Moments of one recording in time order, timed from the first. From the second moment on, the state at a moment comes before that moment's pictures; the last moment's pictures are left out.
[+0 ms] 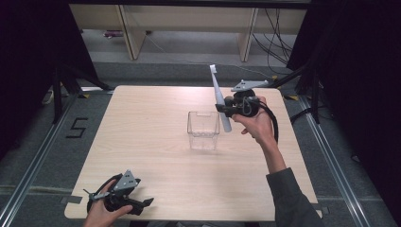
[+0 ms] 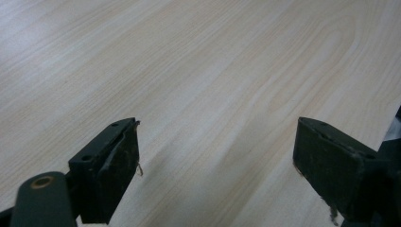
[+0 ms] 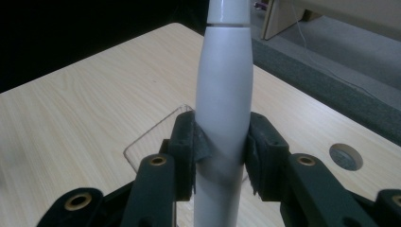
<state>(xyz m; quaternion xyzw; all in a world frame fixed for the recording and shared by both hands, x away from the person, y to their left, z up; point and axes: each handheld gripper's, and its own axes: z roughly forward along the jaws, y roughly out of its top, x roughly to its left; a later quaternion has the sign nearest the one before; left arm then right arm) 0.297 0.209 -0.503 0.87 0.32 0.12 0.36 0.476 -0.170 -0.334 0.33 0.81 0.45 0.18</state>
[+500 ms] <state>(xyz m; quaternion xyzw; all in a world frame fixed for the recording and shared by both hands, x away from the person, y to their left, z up) 0.297 0.210 -0.503 0.87 0.32 0.12 0.36 0.488 -0.135 -0.335 0.32 0.83 0.43 0.15</state>
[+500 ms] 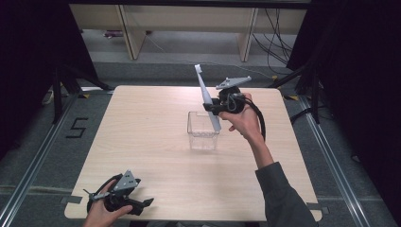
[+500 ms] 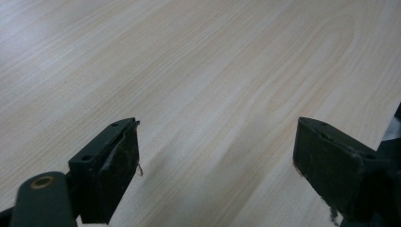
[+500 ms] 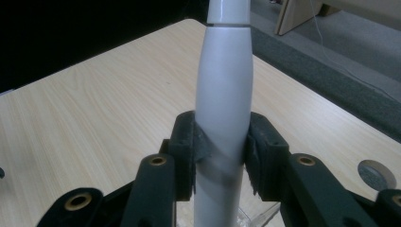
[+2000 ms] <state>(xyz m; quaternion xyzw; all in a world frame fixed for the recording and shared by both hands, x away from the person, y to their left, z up) 0.296 0.211 -0.503 0.86 0.33 0.12 0.37 0.520 -0.093 -0.401 0.31 0.89 0.31 0.14</state>
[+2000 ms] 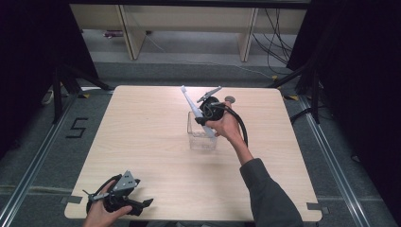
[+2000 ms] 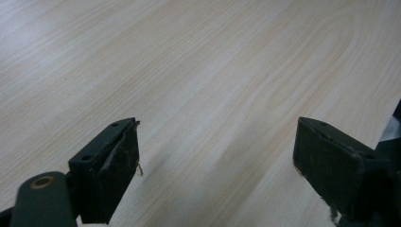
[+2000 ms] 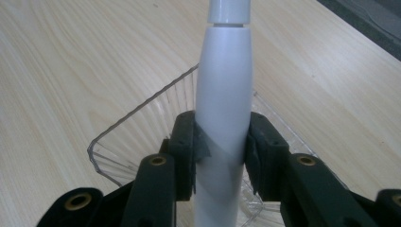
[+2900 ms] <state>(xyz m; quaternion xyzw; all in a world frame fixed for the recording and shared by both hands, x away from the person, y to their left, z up) 0.295 0.210 -0.503 0.86 0.32 0.12 0.37 0.529 -0.079 -0.423 0.32 0.90 0.25 0.11</state>
